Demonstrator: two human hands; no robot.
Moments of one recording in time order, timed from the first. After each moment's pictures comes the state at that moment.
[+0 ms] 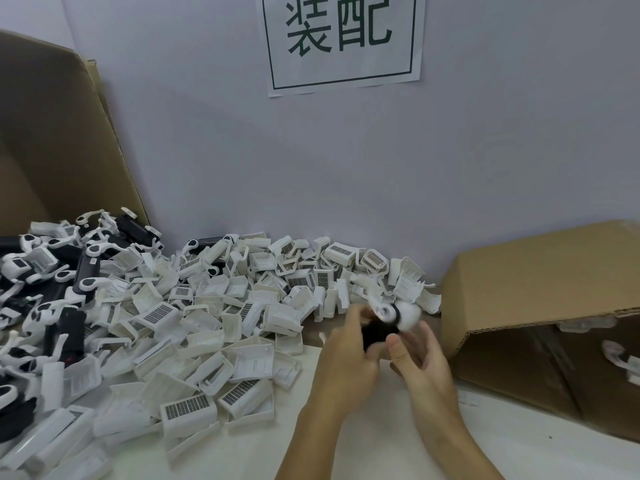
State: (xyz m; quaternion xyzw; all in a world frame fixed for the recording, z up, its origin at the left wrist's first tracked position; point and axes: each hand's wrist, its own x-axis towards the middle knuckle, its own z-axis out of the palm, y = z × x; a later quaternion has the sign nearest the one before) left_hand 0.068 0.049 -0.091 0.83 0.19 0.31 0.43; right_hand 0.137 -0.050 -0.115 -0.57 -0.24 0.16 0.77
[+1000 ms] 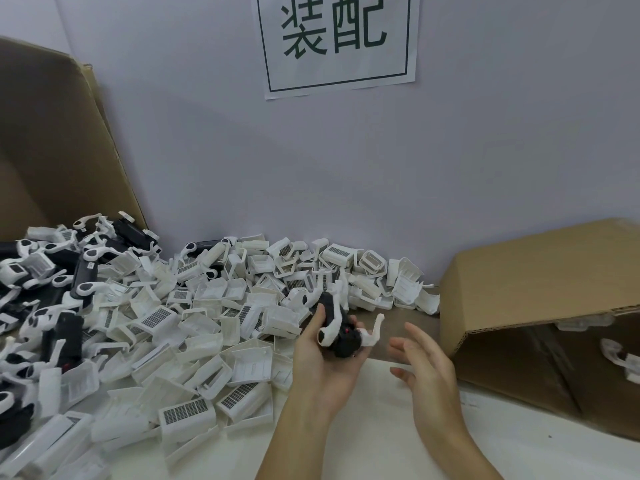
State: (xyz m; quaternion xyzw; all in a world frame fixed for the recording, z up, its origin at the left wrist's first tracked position) left_hand 0.063 0.058 -0.077 0.14 0.13 0.26 0.95; right_hand 0.140 -0.049 -0.116 -0.58 -0.17 0.16 0.78
